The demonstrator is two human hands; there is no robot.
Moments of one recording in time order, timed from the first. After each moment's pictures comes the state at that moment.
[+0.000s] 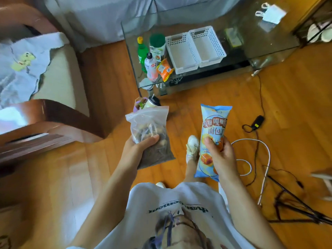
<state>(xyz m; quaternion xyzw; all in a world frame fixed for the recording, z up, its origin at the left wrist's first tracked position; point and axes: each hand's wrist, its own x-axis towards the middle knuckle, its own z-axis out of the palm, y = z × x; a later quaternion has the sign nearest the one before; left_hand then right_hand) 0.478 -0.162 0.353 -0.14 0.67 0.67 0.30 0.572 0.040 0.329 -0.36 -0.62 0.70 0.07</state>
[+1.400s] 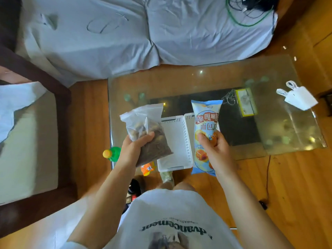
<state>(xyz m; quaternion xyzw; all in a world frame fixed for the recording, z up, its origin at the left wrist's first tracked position) -0.061 0.132 0.325 -0.31 0.64 0.67 0.24 -0.003 0.338 0.322 -0.32 -0.66 0.68 -0.07</state>
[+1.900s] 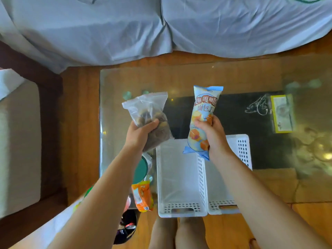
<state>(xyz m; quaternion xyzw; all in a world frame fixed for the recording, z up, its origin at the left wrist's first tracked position) -0.248 0.161 0.158 -0.37 0.65 0.63 0.21 -0.225 0.346 0.141 -0.39 -0.60 0.68 -0.15</state>
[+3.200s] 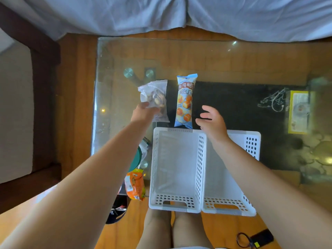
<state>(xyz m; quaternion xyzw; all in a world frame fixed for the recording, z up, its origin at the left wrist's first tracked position) -0.274 0.166 0.068 -0.37 0.74 0.46 0.31 -0.237 0.358 0.045 -0.31 -0.75 0.53 -0.24</state>
